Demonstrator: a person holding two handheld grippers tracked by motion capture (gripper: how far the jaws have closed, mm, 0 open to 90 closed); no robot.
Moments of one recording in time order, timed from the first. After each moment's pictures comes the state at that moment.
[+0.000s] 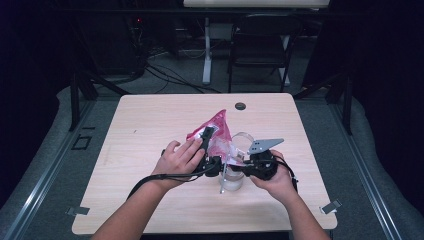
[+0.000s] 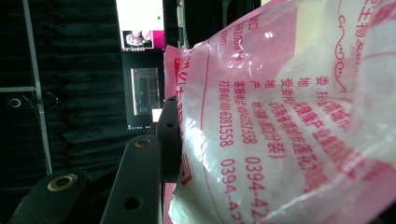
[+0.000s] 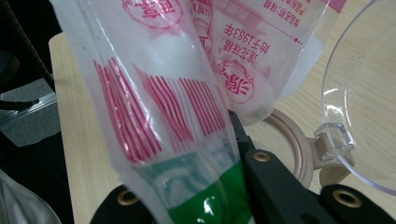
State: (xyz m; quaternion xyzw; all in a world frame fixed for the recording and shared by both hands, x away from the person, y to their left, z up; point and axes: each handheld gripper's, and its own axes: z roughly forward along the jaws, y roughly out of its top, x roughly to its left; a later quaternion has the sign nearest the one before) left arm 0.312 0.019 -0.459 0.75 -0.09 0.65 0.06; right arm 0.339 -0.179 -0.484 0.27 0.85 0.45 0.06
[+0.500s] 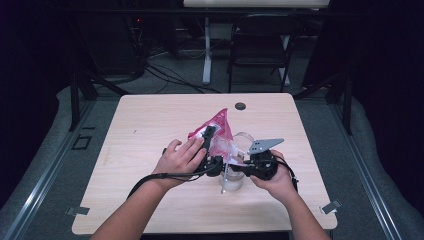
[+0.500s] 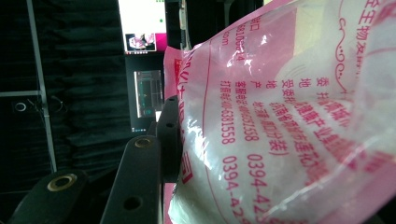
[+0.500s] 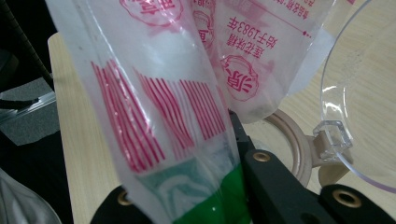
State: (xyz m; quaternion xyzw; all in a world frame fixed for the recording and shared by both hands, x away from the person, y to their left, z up) left arm 0.311 0.015 -0.455 0.75 -0.10 0.65 0.06; right arm 0.339 -0.180 -0.485 0.27 0.85 0.45 0.06
